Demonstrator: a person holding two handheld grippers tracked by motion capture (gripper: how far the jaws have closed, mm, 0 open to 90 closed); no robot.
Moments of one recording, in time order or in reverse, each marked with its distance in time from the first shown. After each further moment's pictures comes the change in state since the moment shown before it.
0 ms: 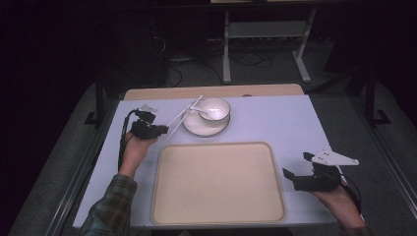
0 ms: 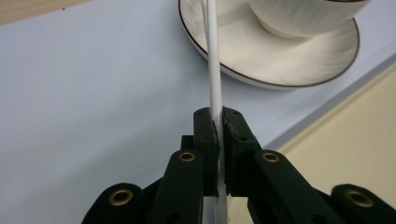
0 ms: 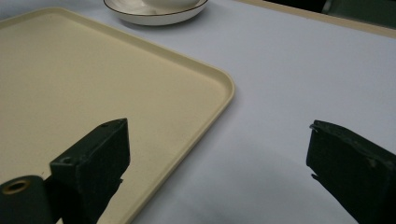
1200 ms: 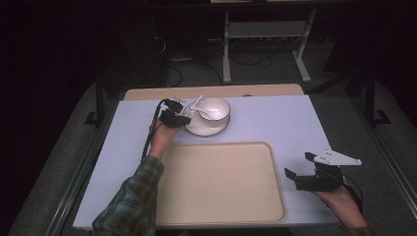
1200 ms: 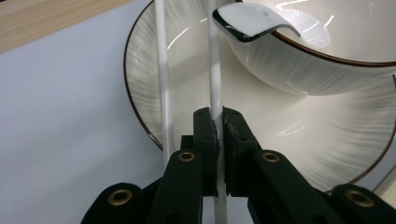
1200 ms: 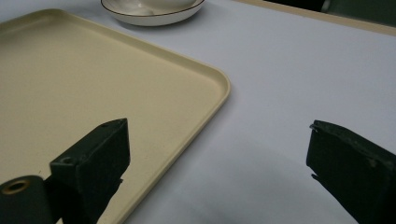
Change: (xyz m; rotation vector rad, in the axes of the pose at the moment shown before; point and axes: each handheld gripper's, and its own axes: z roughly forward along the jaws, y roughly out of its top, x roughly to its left) left arm -0.022 0.052 0.080 0.035 -0.001 0.067; right arm -0.005 -0.002 -0.002 -0.005 0.003 0.010
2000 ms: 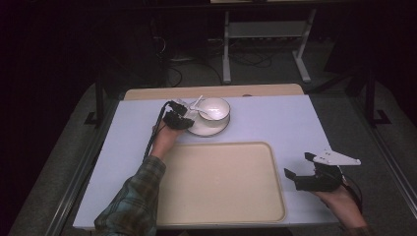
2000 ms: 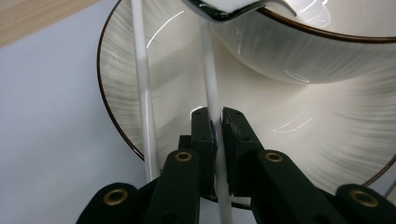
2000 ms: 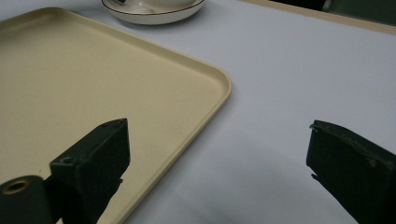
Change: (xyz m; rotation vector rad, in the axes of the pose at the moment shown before) left arm -0.006 -0.003 0.017 0.024 -0.013 0.077; right arm 0.001 0.000 0.001 0.004 0.001 -0.001
